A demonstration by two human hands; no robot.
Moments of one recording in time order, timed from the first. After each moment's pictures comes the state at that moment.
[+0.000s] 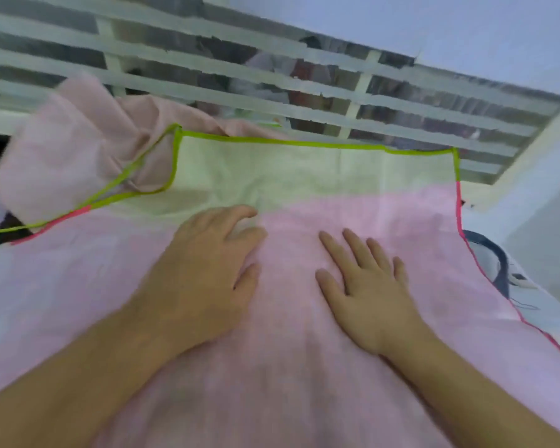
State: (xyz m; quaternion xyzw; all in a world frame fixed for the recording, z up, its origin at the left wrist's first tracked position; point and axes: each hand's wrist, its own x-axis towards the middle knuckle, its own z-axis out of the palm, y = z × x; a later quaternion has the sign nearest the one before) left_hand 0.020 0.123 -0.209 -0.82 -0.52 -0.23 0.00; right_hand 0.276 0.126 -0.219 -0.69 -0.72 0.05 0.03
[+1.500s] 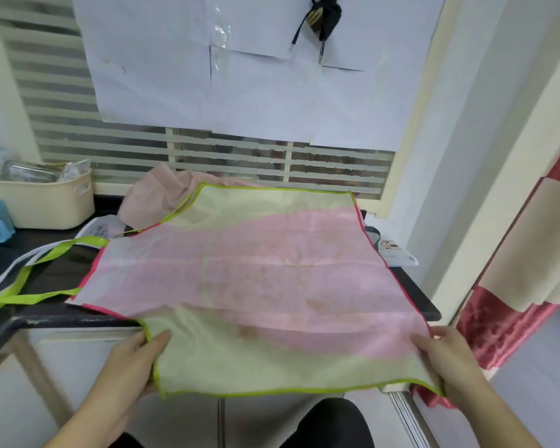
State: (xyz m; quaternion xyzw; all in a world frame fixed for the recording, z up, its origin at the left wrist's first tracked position) left_hand -0.013 -0.185 -0.242 -0.33 -0.62 -0.54 -0.47; right_hand 0.462 -0.177 -0.216 -0.74 -0.36 0.31 0.48
